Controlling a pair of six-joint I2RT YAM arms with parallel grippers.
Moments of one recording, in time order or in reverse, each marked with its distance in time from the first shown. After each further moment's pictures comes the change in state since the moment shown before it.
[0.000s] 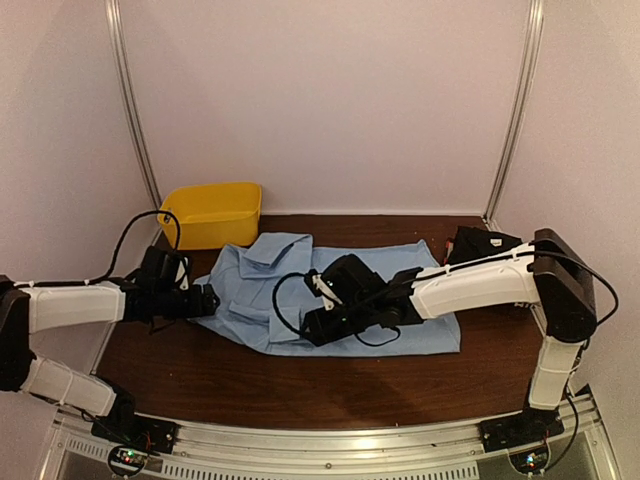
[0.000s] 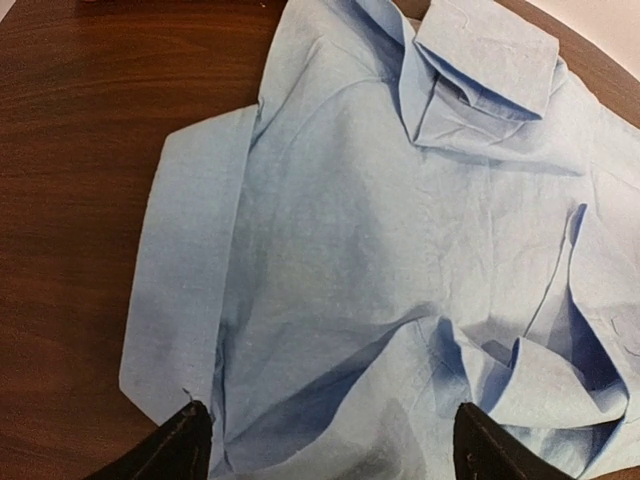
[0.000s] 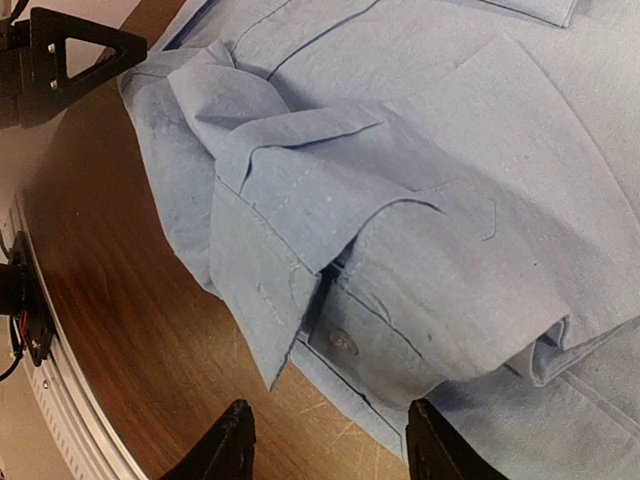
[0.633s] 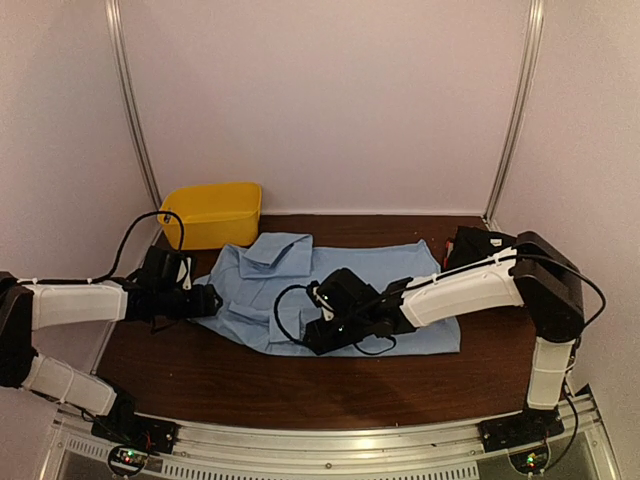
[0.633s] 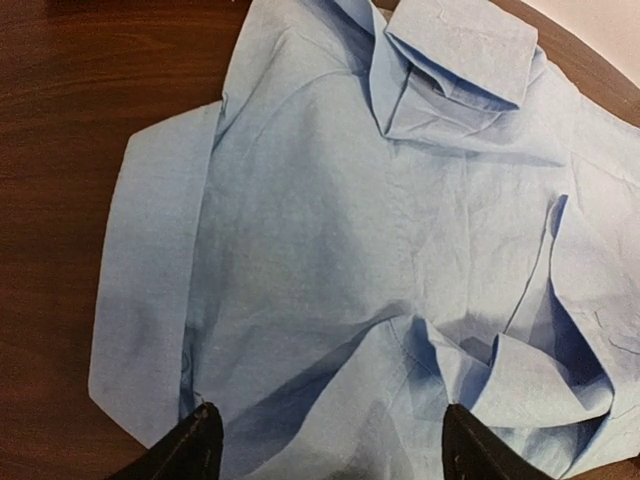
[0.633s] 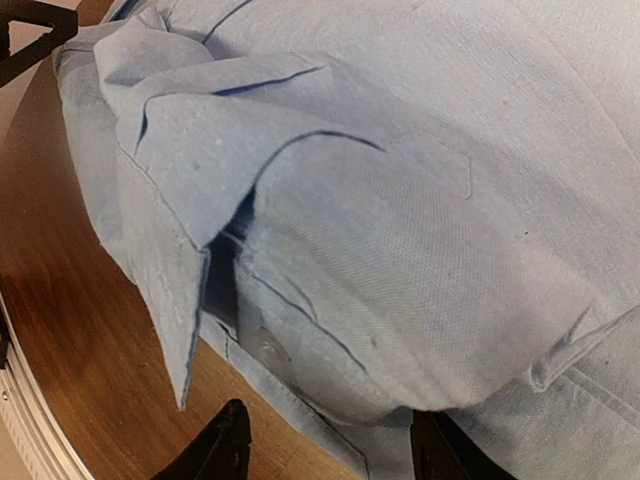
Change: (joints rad) left arm 0.000 0.025 0.004 0.033 0.068 0.003; right arm 0.014 0.060 -0.019 0.014 0.066 0.026
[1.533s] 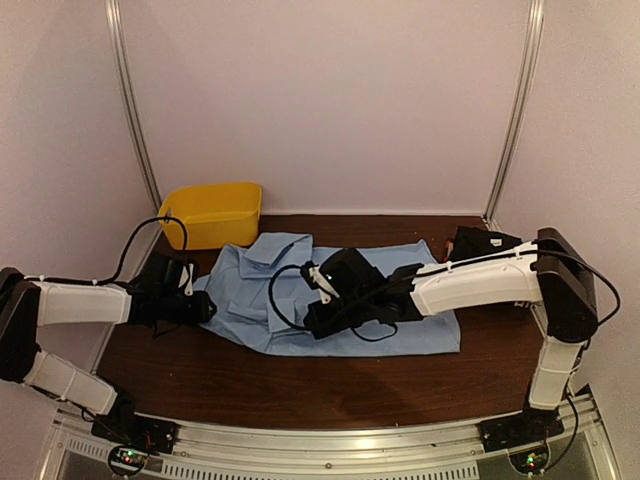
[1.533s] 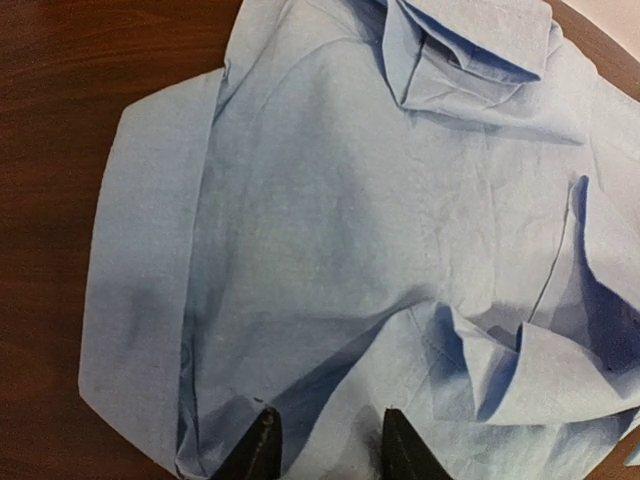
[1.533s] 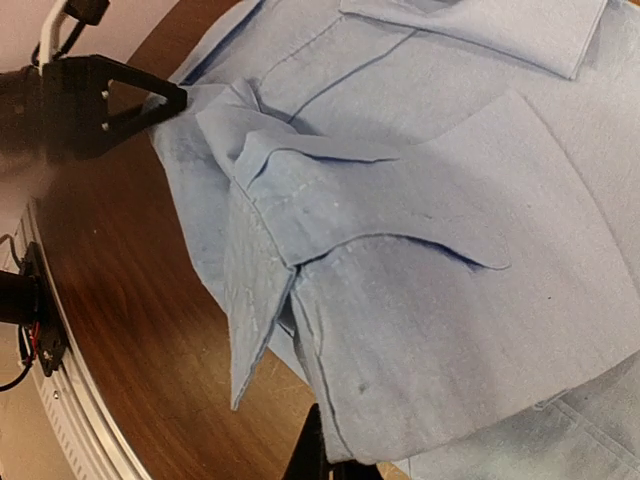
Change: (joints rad) left arm 0.000 0.034 -0.028 0.042 -0.010 0.023; right arm -0.016 -0.055 0.034 0.018 -0.045 -0.044
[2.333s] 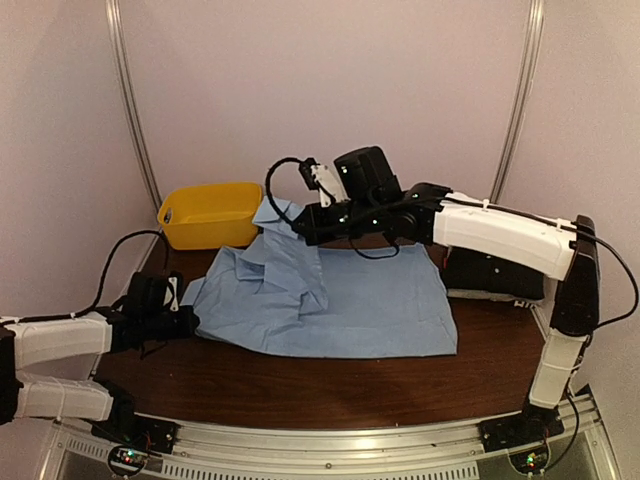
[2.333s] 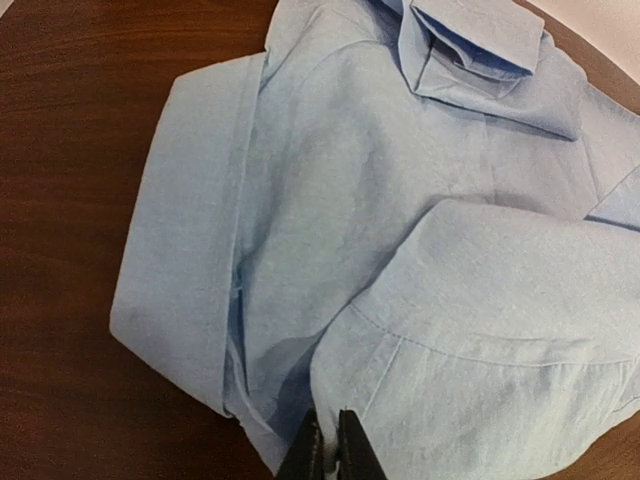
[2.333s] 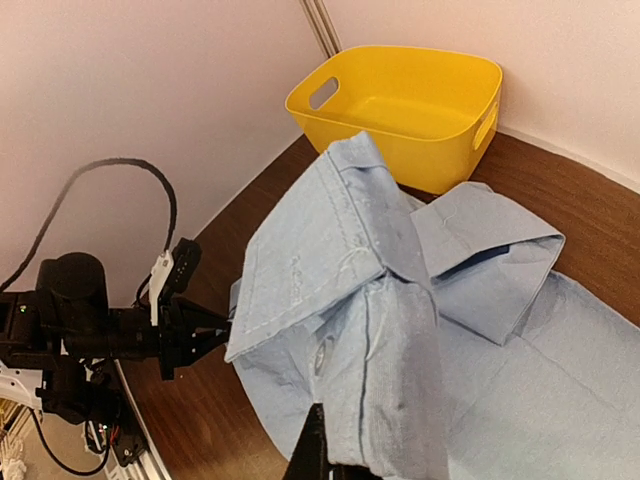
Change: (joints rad) left arm 0.000 -0.247 -0.186 0.000 -0.047 -0.025; right arm -0.115 -0.039 0.480 -0.214 -0.029 -0.152
